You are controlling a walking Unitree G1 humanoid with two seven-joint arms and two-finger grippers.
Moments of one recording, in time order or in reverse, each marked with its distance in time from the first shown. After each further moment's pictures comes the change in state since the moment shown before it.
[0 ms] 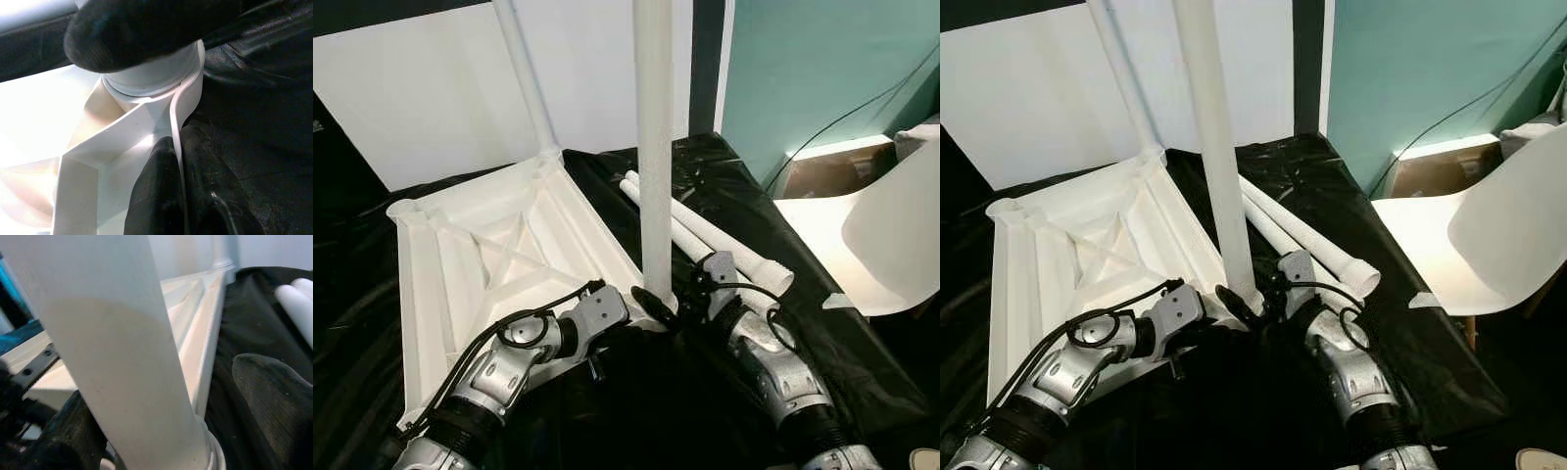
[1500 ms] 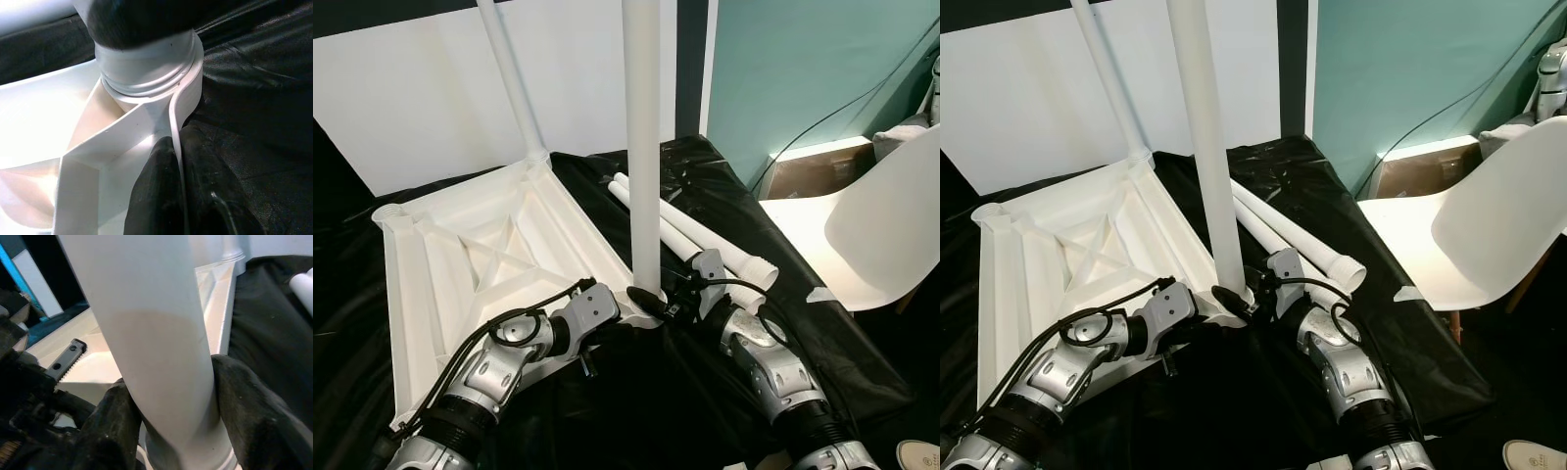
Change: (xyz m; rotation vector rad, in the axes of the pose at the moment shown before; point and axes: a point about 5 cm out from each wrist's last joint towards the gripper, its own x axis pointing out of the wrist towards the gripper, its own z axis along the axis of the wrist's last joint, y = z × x) left arm -0.004 0.005 -0.006 -0.010 0.015 0.019; right arm 0.007 0.011 -0.001 0.130 0.010 0.036
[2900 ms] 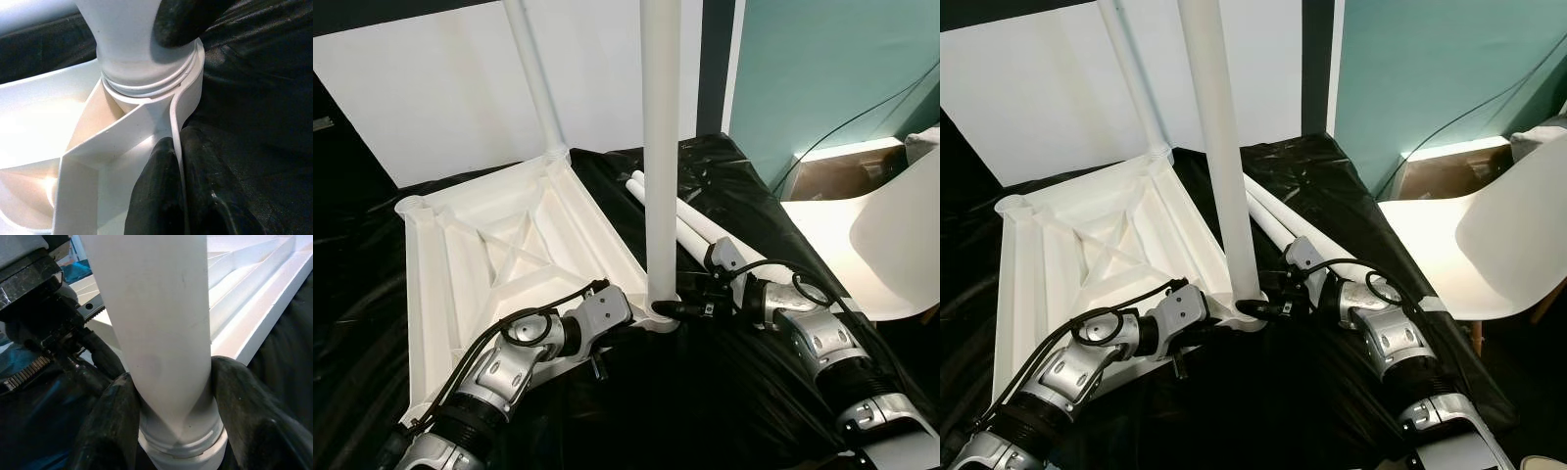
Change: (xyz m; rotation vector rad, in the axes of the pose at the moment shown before) left arm 0.007 -0.003 0.008 0.026 -0.023 -0.018; right arm -0.019 -0.025 0.006 -0.163 0.143 0.222
